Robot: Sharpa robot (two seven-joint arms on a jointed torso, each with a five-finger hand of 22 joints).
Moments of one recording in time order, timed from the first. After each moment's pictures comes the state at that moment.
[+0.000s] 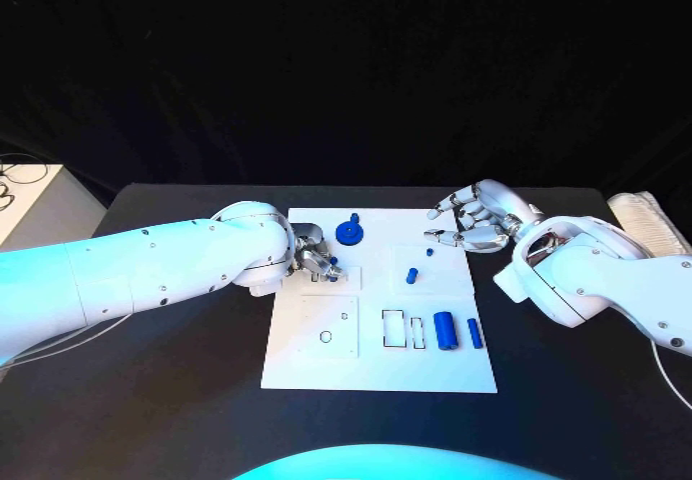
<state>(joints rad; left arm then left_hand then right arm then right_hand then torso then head) 1.29 -0.68 -0.14 1.41 -1.08 0.07 -0.53 0.99 -0.21 0.47 0.28 0.37 1.00 0.00 0.71 0.89 1.36 -0.06 1.21 0.99 1.47 -0.10 1.57 1.31 0.08 1.35 0.03 1.44 1.25 1.31 -0.91 -0.16 1.70 -1.00 -0.54 -0.15 1.35 -0.23 0.34 0.19 0.21 0.94 0.16 0.21 0.27 1.47 0.08 1.47 1.31 1.46 0.01 1.57 1.31 0.01 1.47 0.10 1.57 1.31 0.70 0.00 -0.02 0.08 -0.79</state>
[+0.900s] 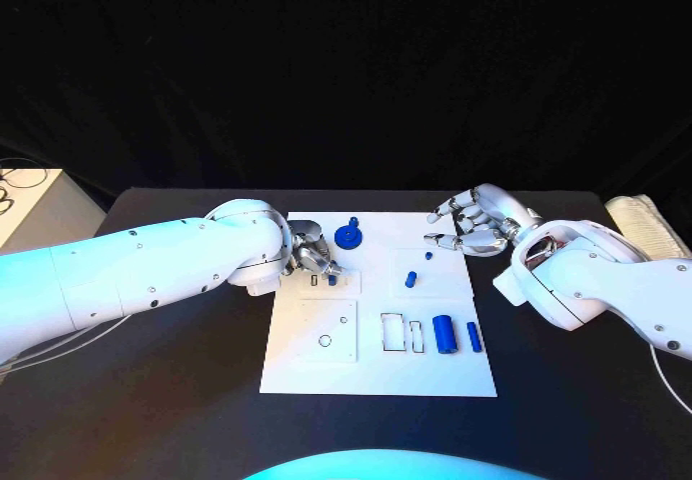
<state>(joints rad) 1.28 -0.71 -0.09 1.45 -1.08 0.08 -0.53 1.02 -0.20 0.39 0.29 0.24 0.99 0.02 0.68 0.87 1.33 -0.05 1.17 0.92 1.47 -0.10 1.57 1.31 0.08 1.34 0.03 1.42 1.23 1.31 -0.91 -0.16 1.69 -1.00 -0.54 -0.15 1.35 -0.23 0.34 0.19 0.21 0.94 0.16 0.21 0.27 1.47 0.08 1.47 1.31 1.46 0.01 1.57 1.31 0.01 1.47 0.10 1.57 1.31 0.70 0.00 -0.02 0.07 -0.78</state>
